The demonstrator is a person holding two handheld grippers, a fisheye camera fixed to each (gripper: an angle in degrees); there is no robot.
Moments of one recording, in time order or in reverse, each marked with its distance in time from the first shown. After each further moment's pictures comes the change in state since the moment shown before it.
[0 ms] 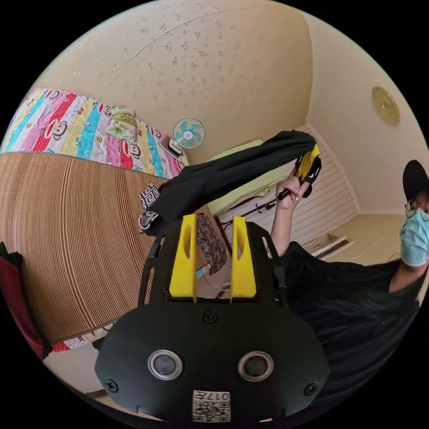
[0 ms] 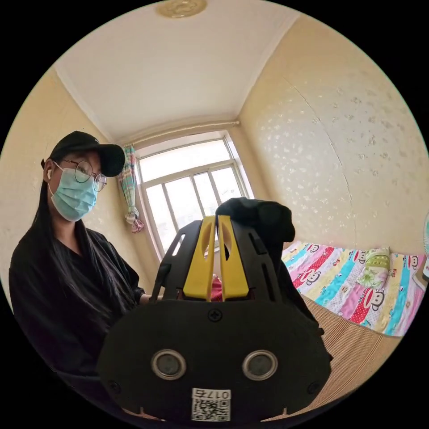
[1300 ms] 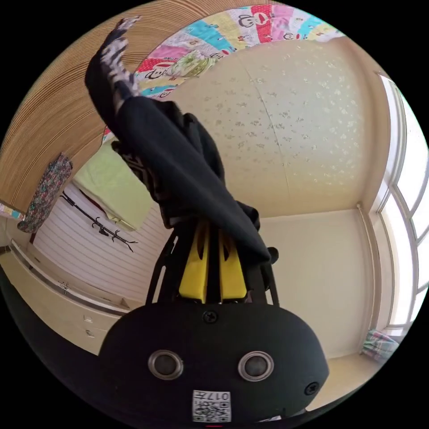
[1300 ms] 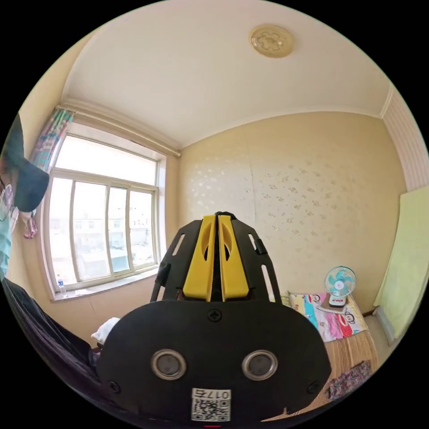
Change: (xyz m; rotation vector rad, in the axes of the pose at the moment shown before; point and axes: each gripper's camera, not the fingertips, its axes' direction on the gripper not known) left arm -0.234 -0.057 -0.104 0.400 1.175 -0.925; right arm -0.200 -0.072 0.097 0.238 0.837 -0.197
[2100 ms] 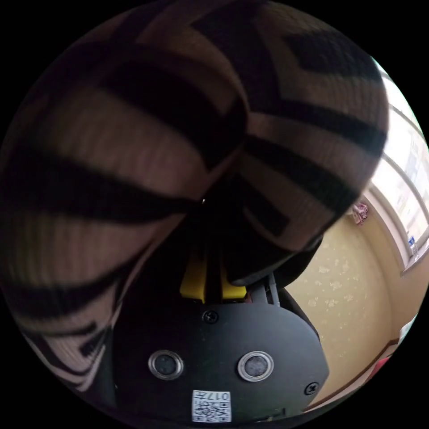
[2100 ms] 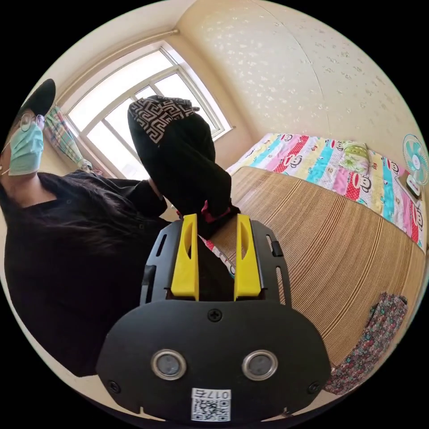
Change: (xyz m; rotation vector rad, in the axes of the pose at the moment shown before) left arm 0.131 0.162 0.126 -1.227 0.751 0.596; right arm 0.131 0.261 0.105 -0.926 -0.625 0.203
